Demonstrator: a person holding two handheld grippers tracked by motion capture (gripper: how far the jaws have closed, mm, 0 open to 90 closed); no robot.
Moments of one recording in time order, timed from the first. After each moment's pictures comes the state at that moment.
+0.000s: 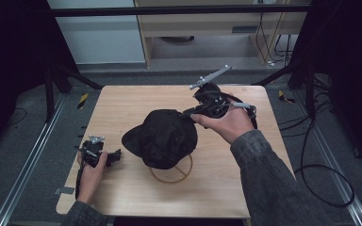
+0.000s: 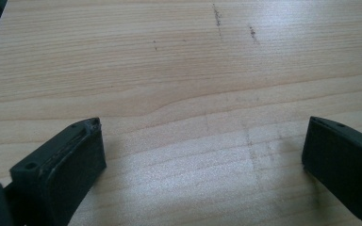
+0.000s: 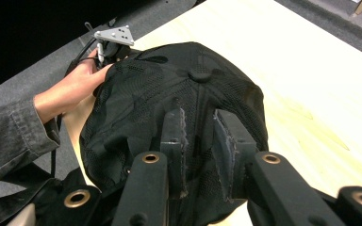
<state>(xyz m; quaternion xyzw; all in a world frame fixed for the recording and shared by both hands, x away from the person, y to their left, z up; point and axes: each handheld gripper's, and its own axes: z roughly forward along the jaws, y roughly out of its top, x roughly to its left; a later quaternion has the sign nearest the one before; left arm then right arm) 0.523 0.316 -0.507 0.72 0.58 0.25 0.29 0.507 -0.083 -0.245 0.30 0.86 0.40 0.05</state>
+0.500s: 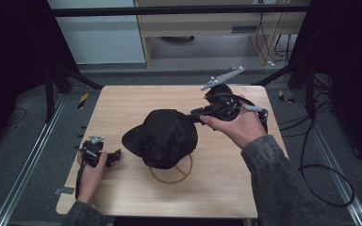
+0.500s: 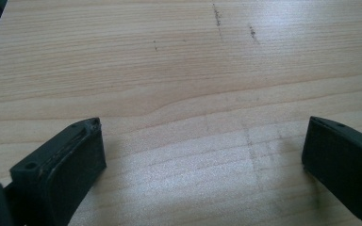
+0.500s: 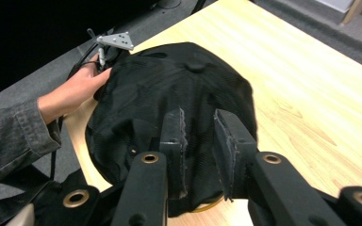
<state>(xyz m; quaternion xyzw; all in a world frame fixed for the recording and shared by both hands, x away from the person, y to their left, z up) 0.523 0.316 -0.507 0.72 0.58 0.25 0.29 0.493 -0.104 -0.238 0.31 0.85 0.42 0.07</state>
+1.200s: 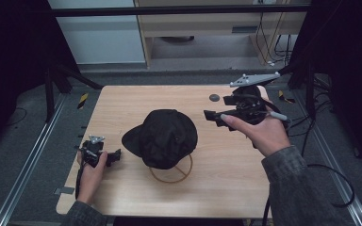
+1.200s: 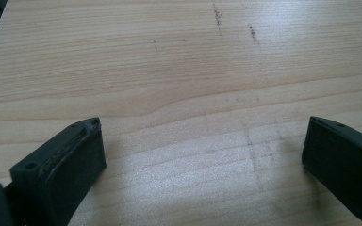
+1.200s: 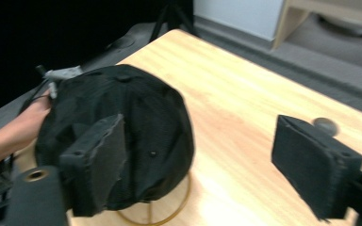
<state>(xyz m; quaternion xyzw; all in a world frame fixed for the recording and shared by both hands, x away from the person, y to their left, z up) 0.523 0.316 -0.507 0.71 0.58 0.25 0.29 0.480 -0.153 -0.237 0.38 0.79 0.45 0.16</state>
